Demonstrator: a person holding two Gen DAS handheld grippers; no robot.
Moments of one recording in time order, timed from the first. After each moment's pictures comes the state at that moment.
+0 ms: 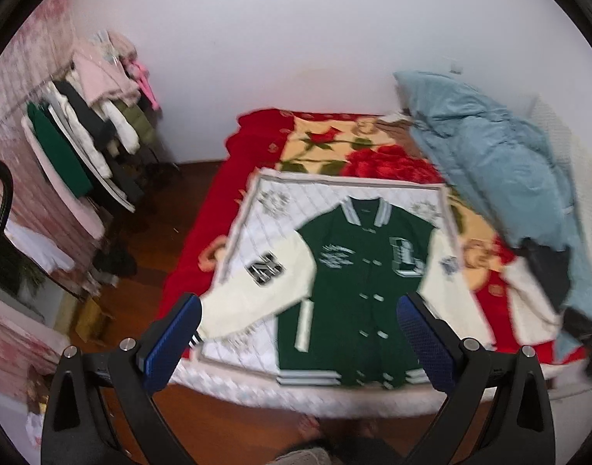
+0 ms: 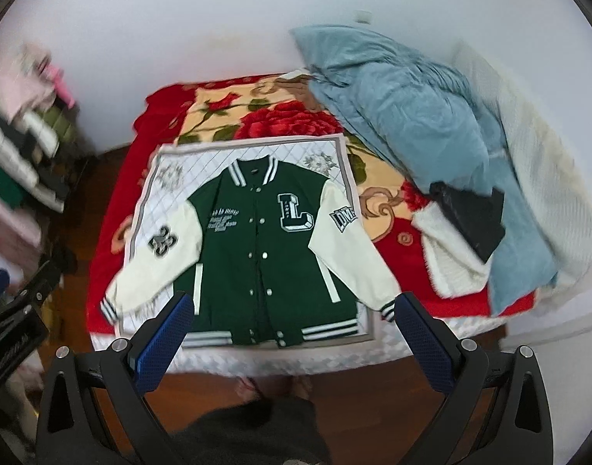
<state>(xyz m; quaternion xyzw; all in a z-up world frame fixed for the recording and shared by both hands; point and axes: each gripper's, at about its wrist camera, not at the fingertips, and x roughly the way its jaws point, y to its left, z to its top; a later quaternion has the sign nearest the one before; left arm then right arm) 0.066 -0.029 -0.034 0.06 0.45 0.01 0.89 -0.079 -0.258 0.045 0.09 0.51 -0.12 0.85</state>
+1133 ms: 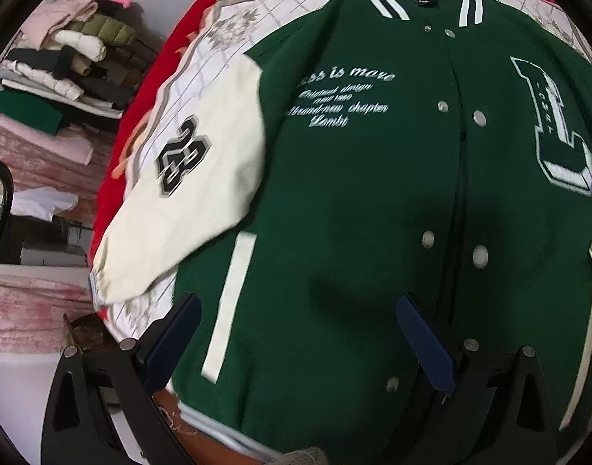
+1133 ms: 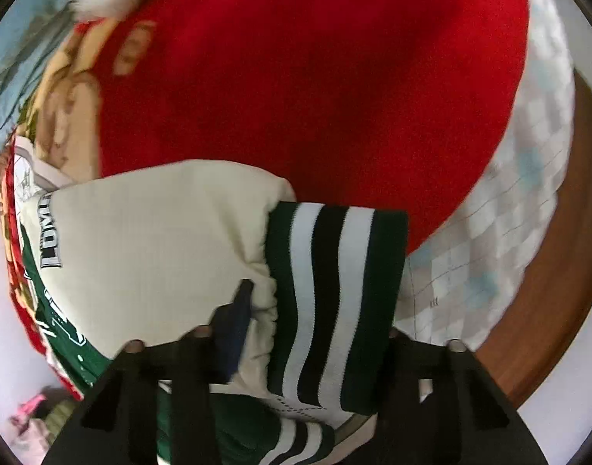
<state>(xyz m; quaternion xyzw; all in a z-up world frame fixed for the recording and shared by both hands) 0.256 -0.134 -0.500 0.14 0.64 0.15 0.74 -0.045 -0.624 -0.576 0.54 0.54 -0.35 0.55</state>
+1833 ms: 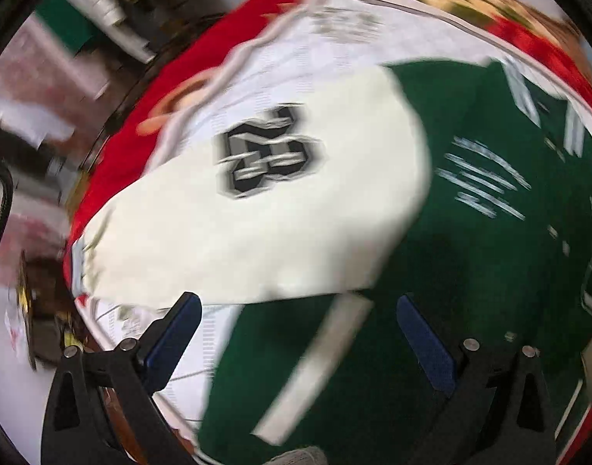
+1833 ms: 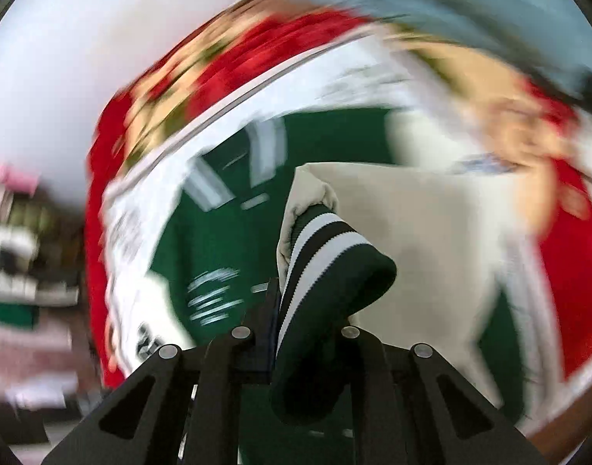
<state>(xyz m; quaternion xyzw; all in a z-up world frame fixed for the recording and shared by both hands) 0.280 0.034 -0.482 -0.03 0.61 0.22 0.76 0.327 -0.307 -0.394 0.29 0.56 -0.05 0.78</state>
